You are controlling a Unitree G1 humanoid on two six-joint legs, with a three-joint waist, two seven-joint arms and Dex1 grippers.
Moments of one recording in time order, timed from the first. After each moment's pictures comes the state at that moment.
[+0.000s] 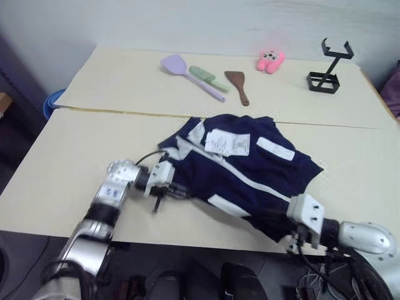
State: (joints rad) left arm -0.51 0.52 -0.18 0.30 -0.30 0.04 -1.50; right arm 0.27 -0.82 -0.20 -0.58 0.37 0.28 0.97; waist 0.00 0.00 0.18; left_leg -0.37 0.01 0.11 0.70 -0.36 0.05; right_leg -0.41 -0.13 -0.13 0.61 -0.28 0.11
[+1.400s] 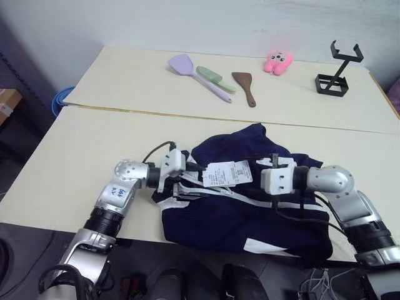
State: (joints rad) left arm -0.60 0.42 -0.22 0.32 -0.20 0.08 -1.13; right arm -0.51 -0.69 0.19 0.18 -0.09 -0.46 1.00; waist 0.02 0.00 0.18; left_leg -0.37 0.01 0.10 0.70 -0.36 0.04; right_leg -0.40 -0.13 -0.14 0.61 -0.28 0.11
